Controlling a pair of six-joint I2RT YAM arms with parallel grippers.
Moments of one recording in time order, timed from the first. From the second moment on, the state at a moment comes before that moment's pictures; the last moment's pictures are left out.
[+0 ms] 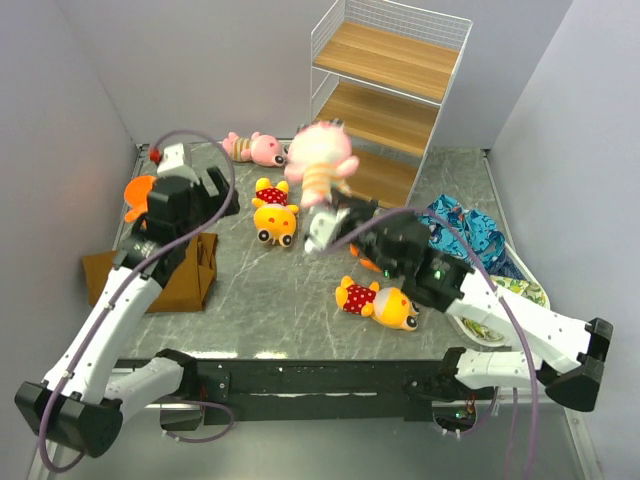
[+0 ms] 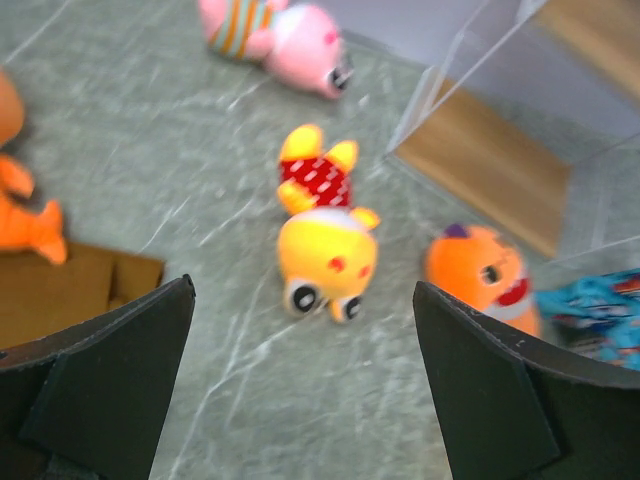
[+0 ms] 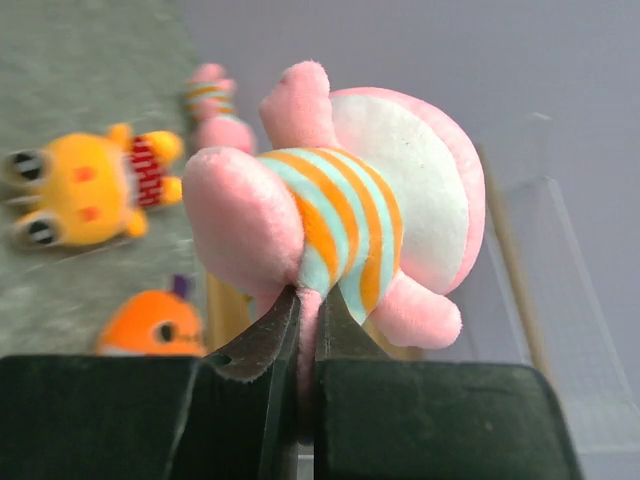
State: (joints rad) left arm -0.32 1.04 1.15 -0.44 -0.20 -0.46; right arm 1.04 1.09 1.08 -0.06 0.29 -0.98
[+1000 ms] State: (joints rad) left arm -0.32 1.00 0.97 -0.34 -0.24 -0.44; right arm 0.42 1.70 1.90 -0.12 0.21 -1.03
